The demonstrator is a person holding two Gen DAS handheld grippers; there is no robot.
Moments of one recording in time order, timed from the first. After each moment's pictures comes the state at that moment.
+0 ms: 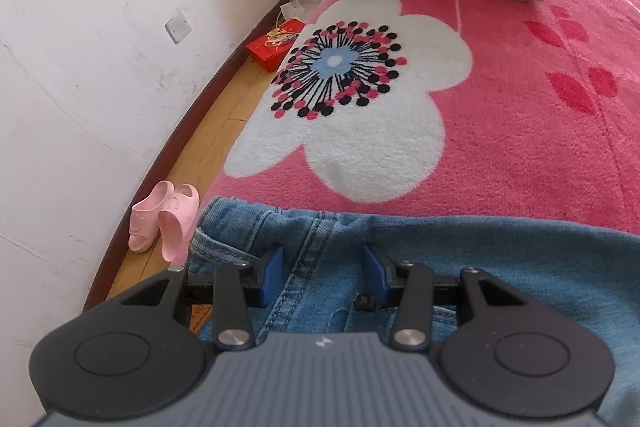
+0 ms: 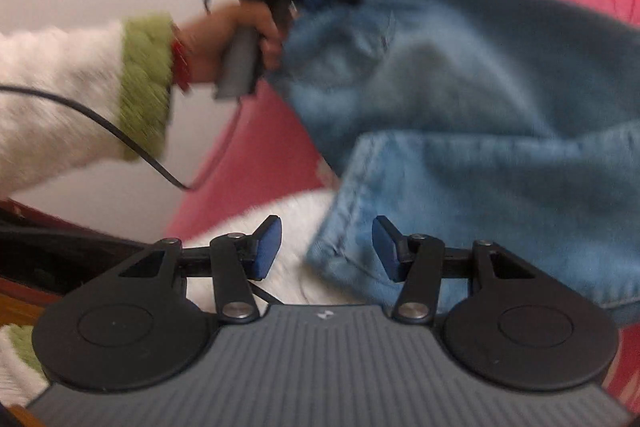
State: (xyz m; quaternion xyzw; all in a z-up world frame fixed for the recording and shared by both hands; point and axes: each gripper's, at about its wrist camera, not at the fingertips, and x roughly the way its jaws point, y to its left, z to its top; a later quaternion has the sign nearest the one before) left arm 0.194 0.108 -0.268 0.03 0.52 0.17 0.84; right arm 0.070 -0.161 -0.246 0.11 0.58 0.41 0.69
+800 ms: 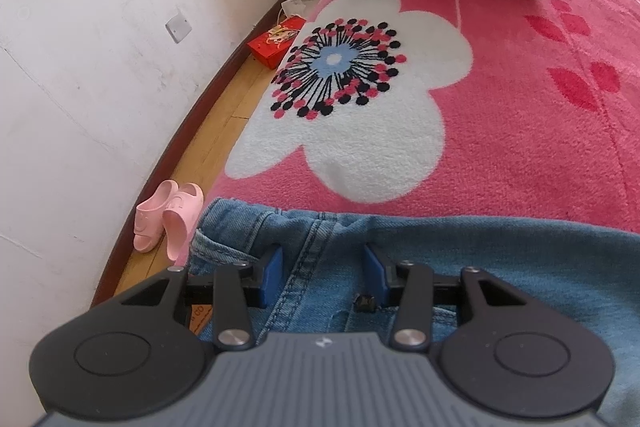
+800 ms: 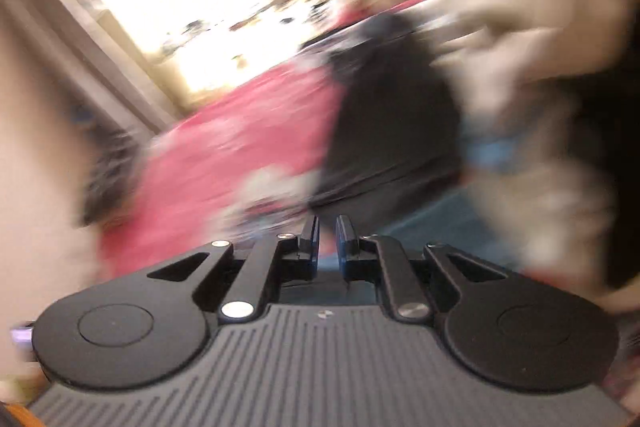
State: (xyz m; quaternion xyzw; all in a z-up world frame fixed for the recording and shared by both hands) left arm 0.199 0.103 -0.267 0.05 0.52 0.18 0.83; right arm 0.009 -0.609 -0.154 0.24 0.35 -0.13 0.89
